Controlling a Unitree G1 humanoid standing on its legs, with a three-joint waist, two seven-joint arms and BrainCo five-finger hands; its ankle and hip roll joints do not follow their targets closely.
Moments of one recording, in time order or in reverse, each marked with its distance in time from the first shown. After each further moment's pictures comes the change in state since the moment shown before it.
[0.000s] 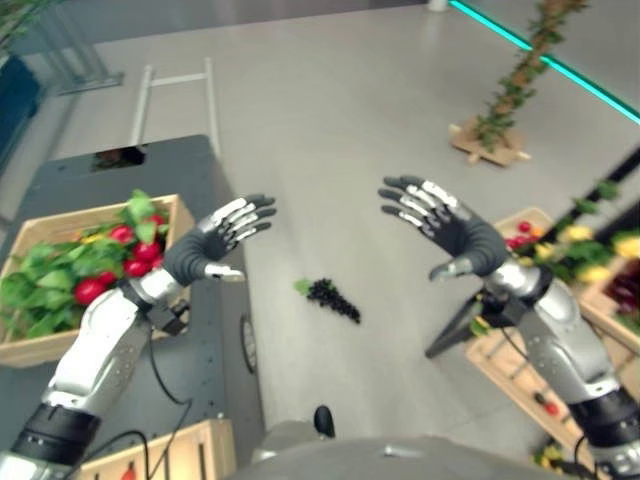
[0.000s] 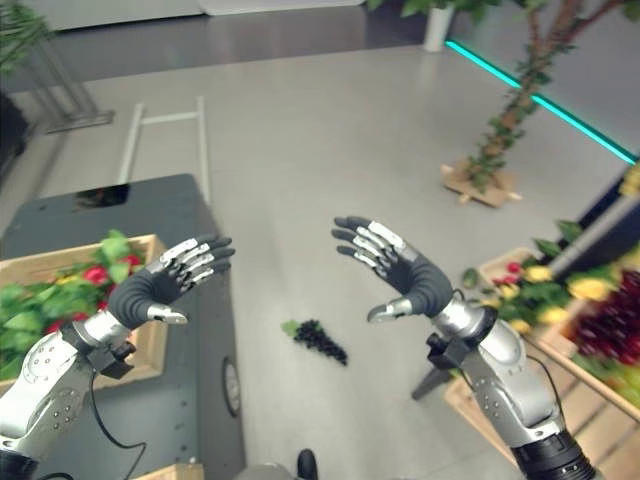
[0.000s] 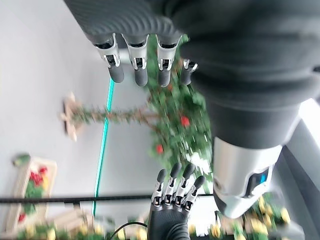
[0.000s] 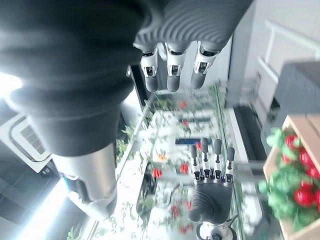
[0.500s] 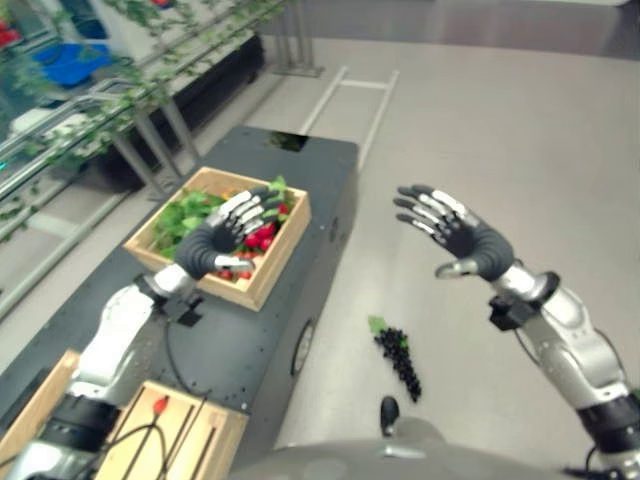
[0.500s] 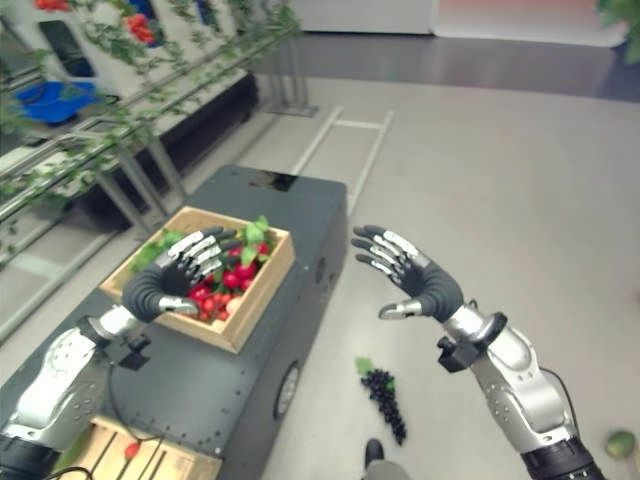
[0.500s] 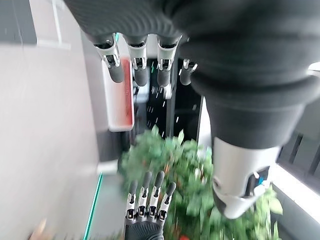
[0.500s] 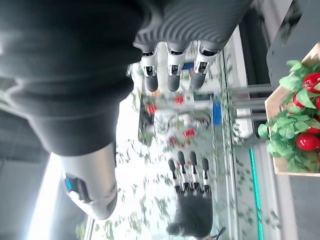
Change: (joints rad) left arm -0.049 -0.070 -0.051 0.054 0.001 -0.026 0.041; right arm -0.003 -0.037 -0.013 0.077 0.005 0.008 -0.020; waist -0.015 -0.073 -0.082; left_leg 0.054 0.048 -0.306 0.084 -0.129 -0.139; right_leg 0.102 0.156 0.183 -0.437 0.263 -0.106
